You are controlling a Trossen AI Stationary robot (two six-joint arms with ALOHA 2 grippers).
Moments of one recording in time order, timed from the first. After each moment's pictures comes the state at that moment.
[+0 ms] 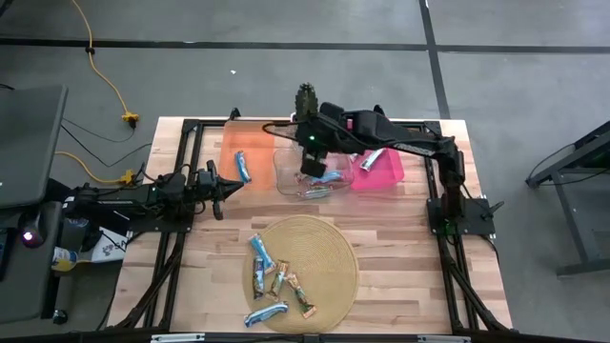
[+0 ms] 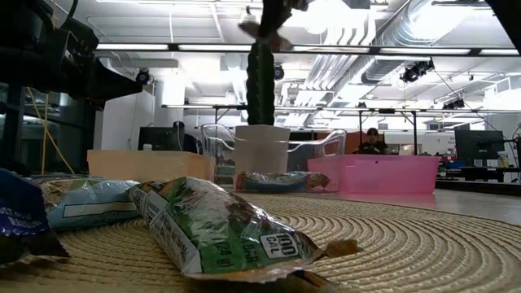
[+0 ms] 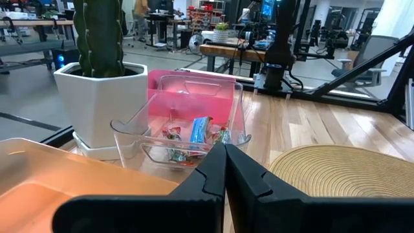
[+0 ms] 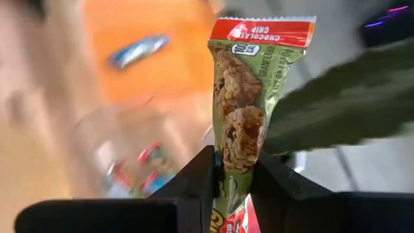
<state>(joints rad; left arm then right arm) 0.05 0.10 0.02 0.03 -0.22 -0.08 -0.12 1.97 2.25 -1.19 0.42 0.00</state>
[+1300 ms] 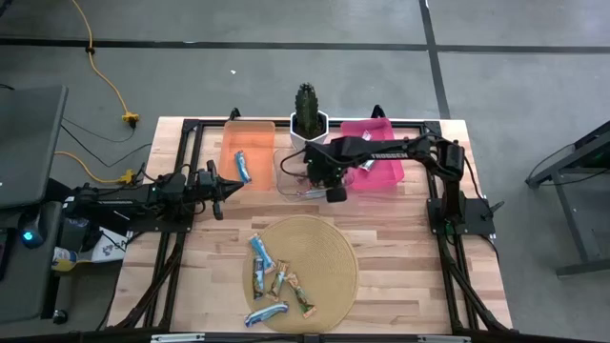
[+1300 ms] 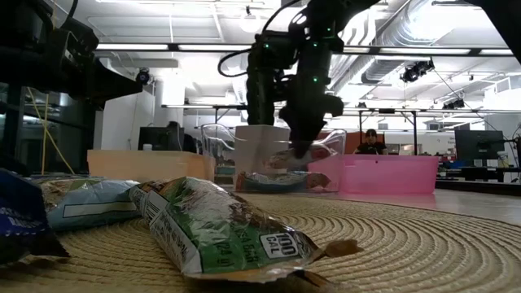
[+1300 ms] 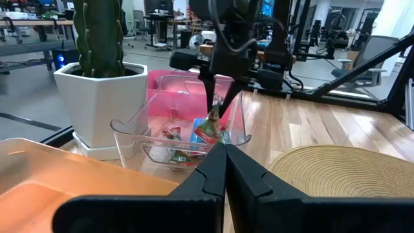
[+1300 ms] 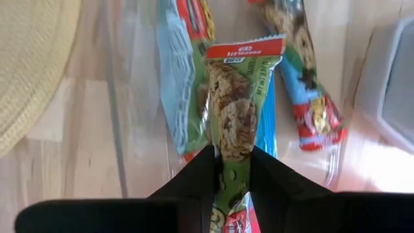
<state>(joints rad) 0.05 0.10 0.02 0.03 -0.22 -0.08 -0.25 1.97 1.52 -0.88 0.03 -0.39</state>
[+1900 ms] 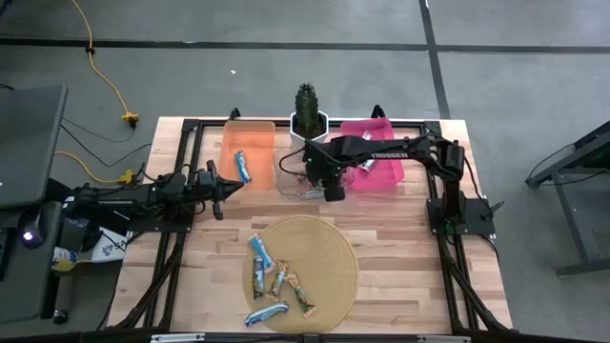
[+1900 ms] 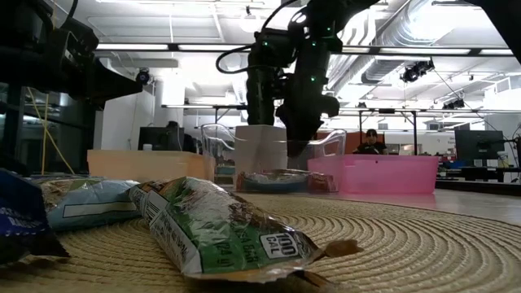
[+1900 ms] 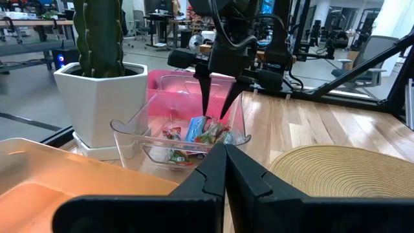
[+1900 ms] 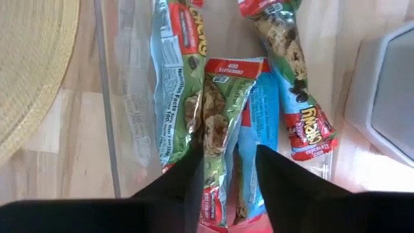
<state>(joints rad) 0.05 0.10 0.02 0.03 -0.22 -0.08 -0.25 1.97 1.53 -0.85 0.03 -0.39</state>
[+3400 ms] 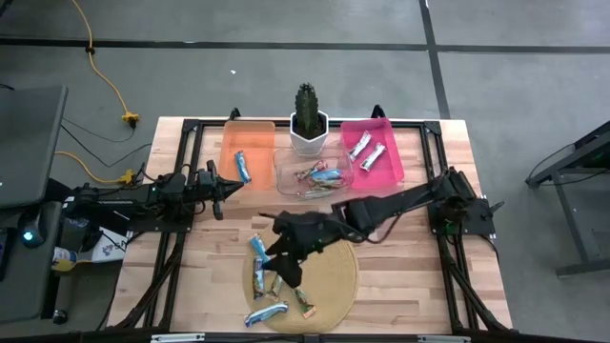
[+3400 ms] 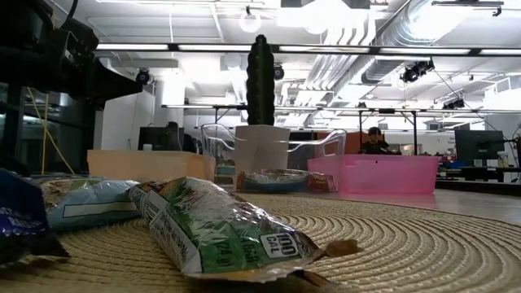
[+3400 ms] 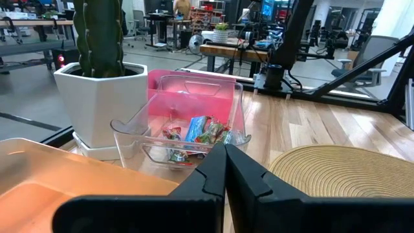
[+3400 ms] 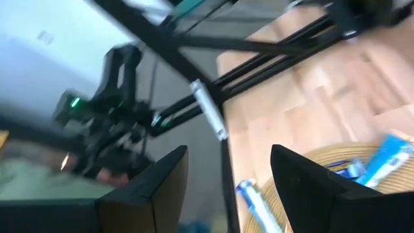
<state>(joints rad) 0.05 0.10 0.02 0.03 -0.22 -0.08 0.32 1.97 1.93 -0.38 -0.06 0.77</state>
